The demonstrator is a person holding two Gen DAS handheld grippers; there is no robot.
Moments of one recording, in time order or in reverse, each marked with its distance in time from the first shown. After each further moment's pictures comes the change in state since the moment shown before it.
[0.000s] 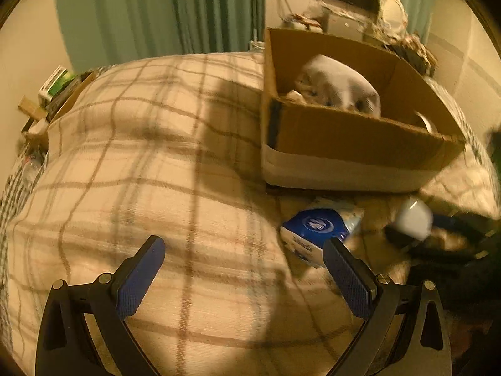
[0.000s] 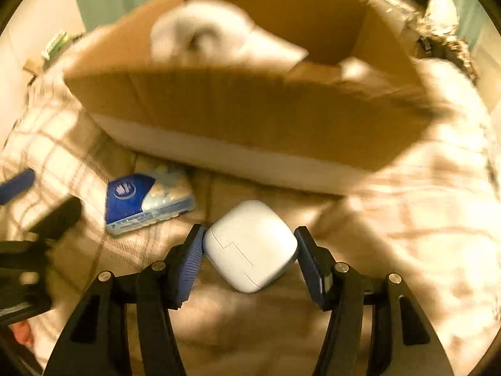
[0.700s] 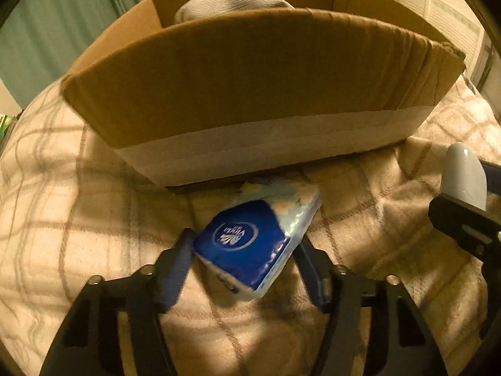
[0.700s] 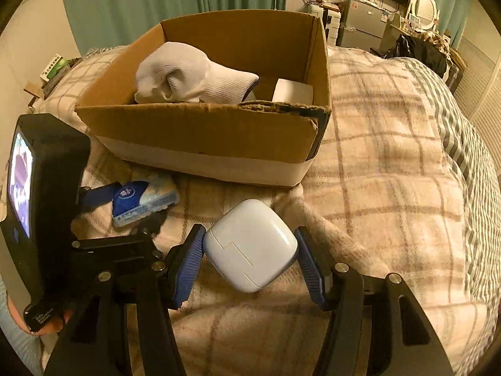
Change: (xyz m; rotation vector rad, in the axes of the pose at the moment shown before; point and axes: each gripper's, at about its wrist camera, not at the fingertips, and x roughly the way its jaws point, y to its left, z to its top) left arm 0.052 -0.065 0.007 0.204 0.108 -0.054; right arm -0.033 -0.027 -0.008 0.050 -0.036 -0.011
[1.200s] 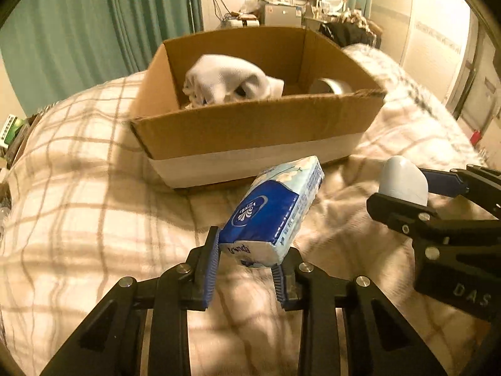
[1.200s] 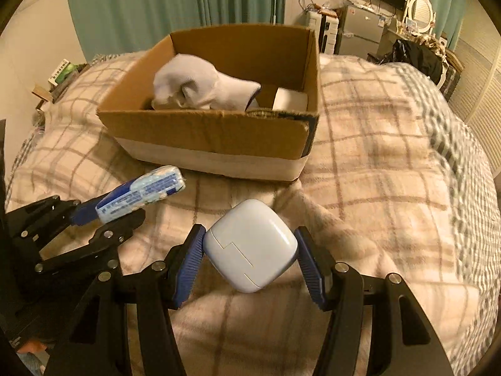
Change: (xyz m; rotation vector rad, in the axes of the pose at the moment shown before) left arm -0.076 0.006 -0.026 -0.017 -0.135 -0.090; right arm -0.029 0.006 -0.009 0.008 -0.040 0.001
